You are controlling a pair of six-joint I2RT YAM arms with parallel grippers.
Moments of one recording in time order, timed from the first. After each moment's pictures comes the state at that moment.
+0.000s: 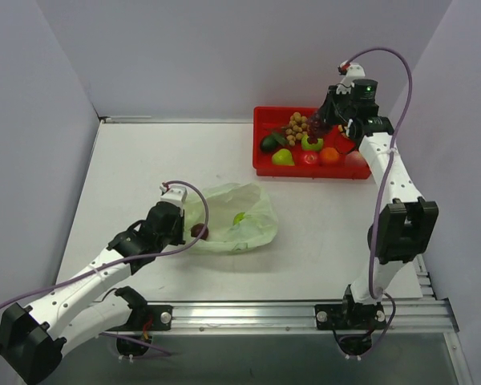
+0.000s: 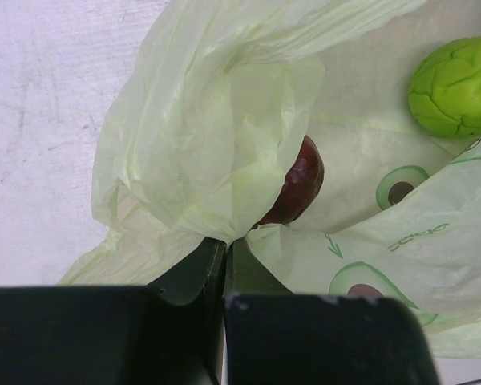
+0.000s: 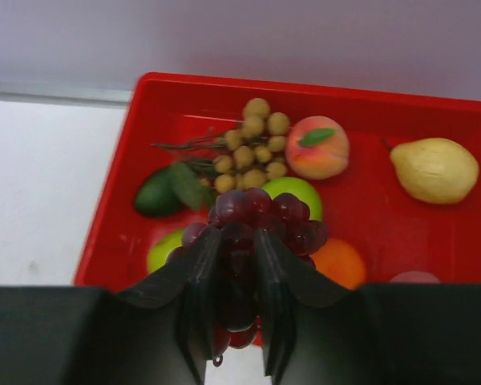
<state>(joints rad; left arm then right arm) -0.65 0.89 0.61 -0.46 -0.30 -0.36 0.09 1.74 1.68 -0.33 -0.17 0.06</state>
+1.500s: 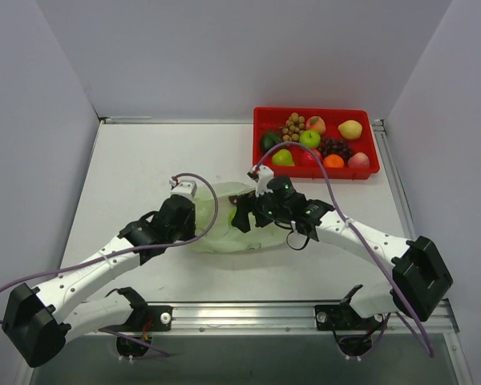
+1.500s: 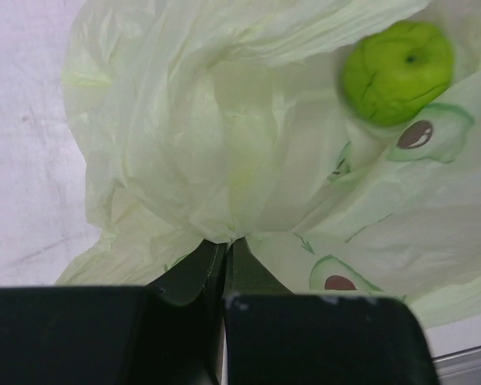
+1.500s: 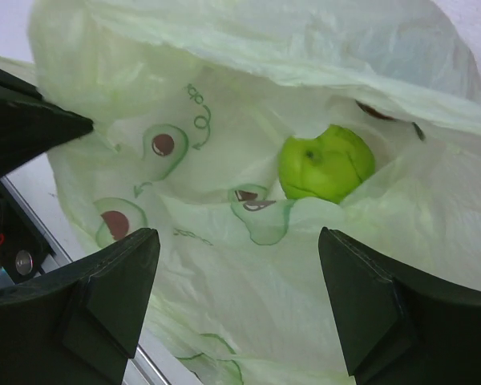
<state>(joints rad) -0.73 1.03 0.76 -0.49 -0.30 -0.50 0.75 1.36 0.86 -0.12 -0.18 0.32</state>
